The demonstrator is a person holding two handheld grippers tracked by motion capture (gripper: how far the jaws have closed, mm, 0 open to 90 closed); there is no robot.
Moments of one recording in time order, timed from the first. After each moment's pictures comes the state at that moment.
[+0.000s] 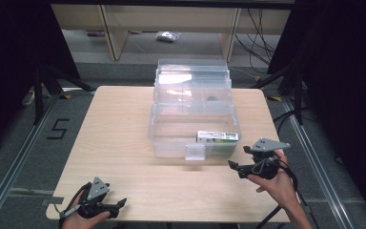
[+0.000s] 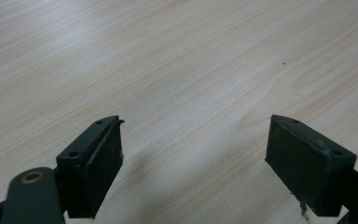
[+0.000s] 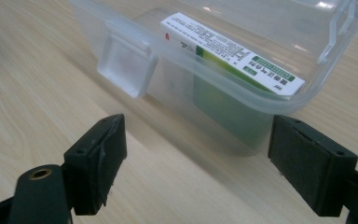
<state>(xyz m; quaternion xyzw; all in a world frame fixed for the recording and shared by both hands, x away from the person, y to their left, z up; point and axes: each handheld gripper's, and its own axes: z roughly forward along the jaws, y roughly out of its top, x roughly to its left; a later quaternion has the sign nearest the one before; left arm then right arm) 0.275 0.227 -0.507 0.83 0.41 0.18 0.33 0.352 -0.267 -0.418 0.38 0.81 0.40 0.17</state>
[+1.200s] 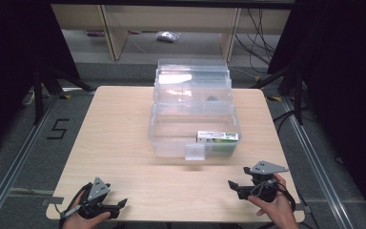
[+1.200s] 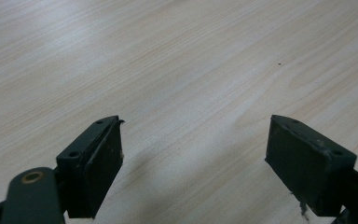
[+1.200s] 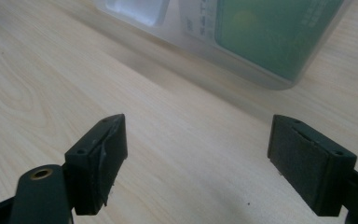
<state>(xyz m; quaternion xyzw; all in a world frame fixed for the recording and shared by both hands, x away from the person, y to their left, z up) 0.274 0.225 -0.509 0.82 0.41 0.18 0.35 0.316 -0.273 -0.466 0.41 0.81 0.39 0.15</state>
